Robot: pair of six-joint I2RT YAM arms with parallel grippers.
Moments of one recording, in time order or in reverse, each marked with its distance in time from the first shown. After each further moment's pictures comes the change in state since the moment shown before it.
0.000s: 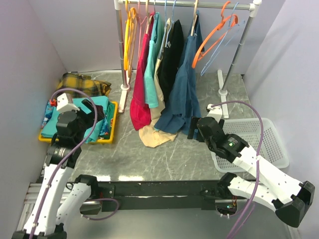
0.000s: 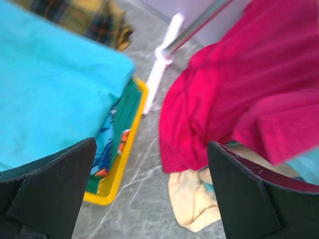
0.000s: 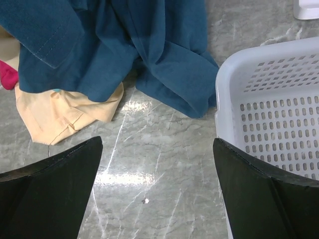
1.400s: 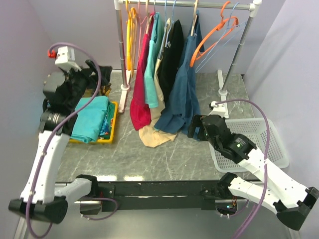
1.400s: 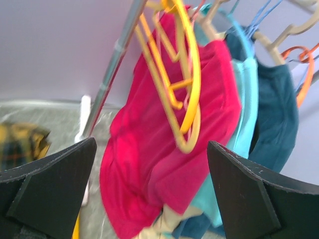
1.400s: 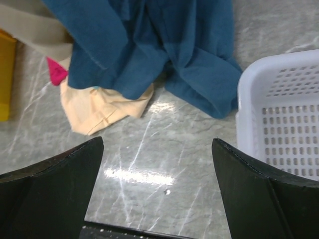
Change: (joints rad) left arm -0.002 0.349 0.503 0.200 0.342 0.193; right arm -0.007 -0.041 0.079 -0.037 -0.084 0.008
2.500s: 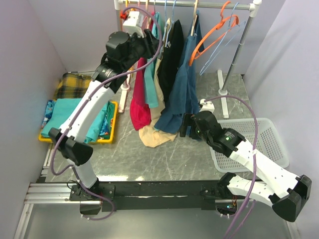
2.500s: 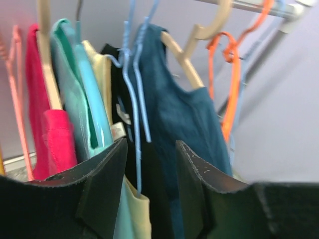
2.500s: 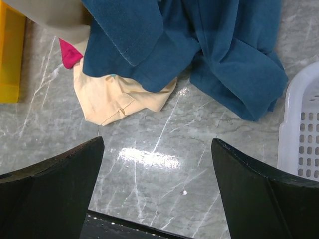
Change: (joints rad) left arm -0.390 0.717 0.727 0.029 -0.069 0.095; right arm 0.000 0.127 0.004 0.087 -0.124 -0.003
